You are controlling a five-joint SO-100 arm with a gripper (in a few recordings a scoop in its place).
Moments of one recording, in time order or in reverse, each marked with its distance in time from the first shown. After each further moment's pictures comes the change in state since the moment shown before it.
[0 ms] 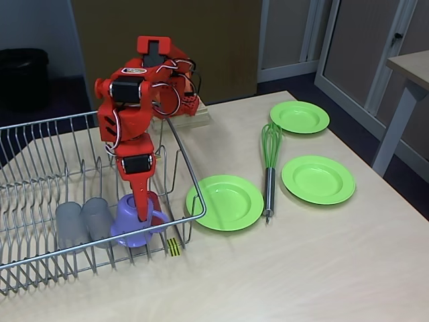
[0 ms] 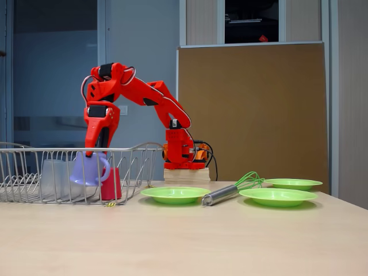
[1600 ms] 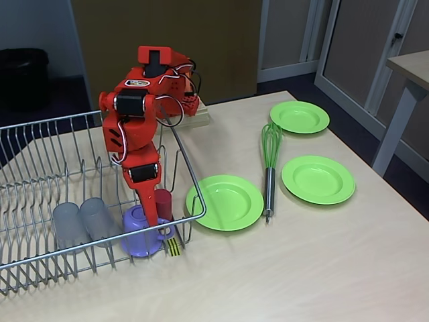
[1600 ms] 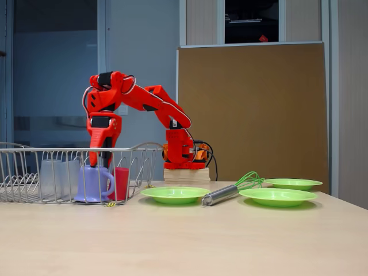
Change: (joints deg) arm -0.8 -6.3 -5.0 4.0 -2.7
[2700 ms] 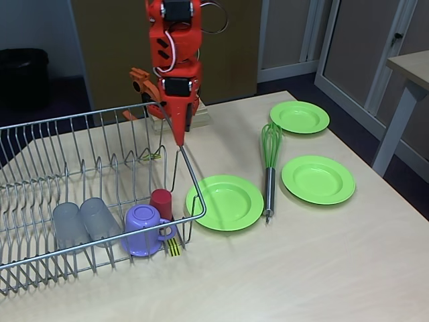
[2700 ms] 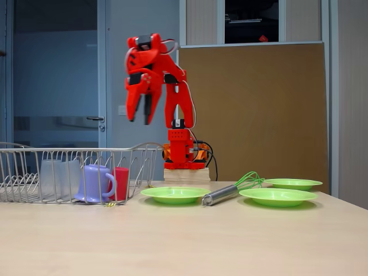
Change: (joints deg) arm -16.7 50.4 44.3 2.4 47.8
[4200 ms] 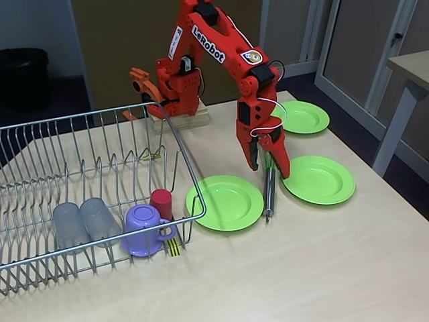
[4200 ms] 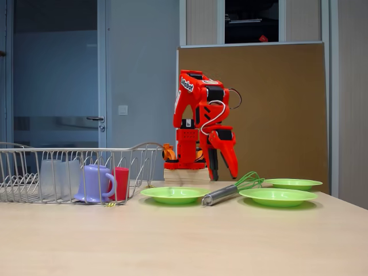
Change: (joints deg) arm -30.4 -12.5 32.6 -43.0 -34.7
